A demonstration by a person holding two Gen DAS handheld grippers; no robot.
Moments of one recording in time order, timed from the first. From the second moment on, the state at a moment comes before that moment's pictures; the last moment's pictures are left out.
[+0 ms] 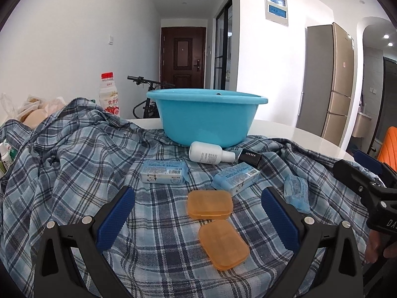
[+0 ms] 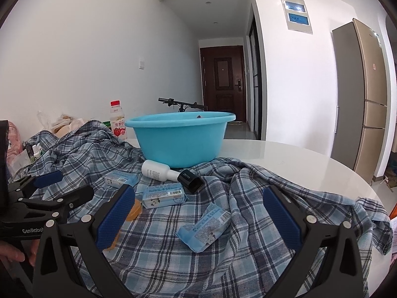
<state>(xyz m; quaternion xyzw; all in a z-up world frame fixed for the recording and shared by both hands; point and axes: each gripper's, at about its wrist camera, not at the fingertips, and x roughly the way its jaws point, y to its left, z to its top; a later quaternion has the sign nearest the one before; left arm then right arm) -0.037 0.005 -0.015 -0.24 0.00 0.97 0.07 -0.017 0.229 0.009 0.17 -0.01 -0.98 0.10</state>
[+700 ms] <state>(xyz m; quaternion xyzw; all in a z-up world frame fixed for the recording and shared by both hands) -0.107 0.020 -0.035 -0.44 0.06 0.89 0.14 -0.043 0.241 0.014 0.30 0.07 -0.93 0.18</state>
